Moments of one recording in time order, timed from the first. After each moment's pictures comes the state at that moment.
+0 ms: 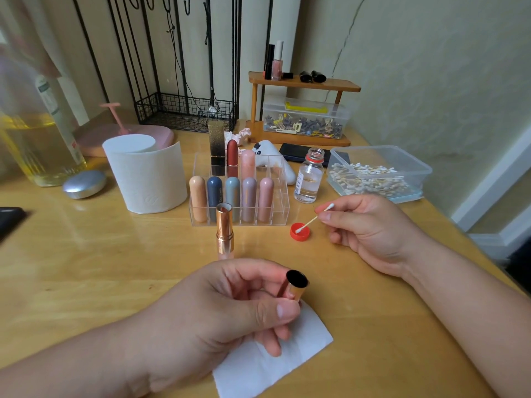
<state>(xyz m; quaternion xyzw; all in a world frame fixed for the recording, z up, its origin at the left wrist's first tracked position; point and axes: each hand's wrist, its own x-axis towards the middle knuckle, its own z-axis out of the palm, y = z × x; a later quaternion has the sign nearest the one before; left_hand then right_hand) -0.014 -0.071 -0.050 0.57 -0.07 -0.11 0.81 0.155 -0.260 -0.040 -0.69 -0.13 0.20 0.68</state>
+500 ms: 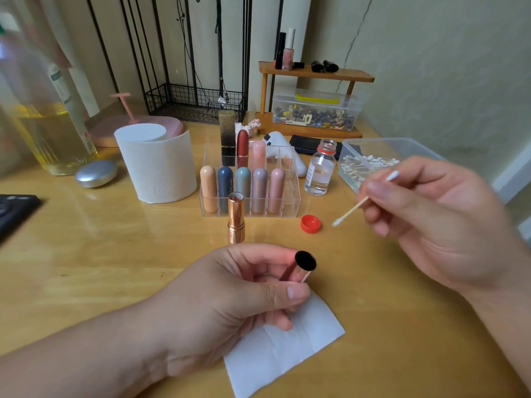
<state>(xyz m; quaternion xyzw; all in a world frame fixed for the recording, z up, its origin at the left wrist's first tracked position) -0.015 -0.070 -0.047 0.53 -0.02 -0.11 0.84 0.101 -0.273 0.005 -0.61 -0.32 0.07 0.72</state>
